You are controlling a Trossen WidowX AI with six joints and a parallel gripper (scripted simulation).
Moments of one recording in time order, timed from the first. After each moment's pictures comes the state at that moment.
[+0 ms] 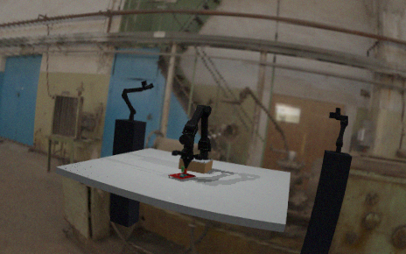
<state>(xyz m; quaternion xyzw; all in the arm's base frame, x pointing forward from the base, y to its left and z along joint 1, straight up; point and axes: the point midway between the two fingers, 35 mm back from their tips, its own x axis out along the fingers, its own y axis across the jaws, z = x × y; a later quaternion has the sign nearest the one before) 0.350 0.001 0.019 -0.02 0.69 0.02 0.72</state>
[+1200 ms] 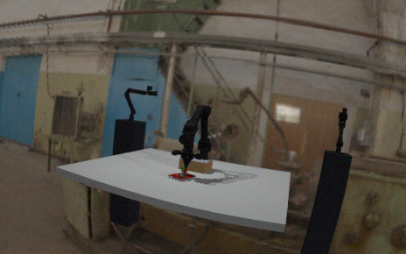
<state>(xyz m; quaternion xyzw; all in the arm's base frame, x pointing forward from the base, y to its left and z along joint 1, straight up) 0.352 0.001 0.026 -0.02 0.69 0.02 0.72</state>
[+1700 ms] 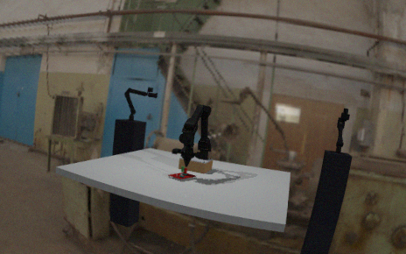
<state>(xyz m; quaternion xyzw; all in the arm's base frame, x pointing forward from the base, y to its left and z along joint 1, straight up) 0.348 0.001 0.037 -0.02 0.70 0.02 0.71</state>
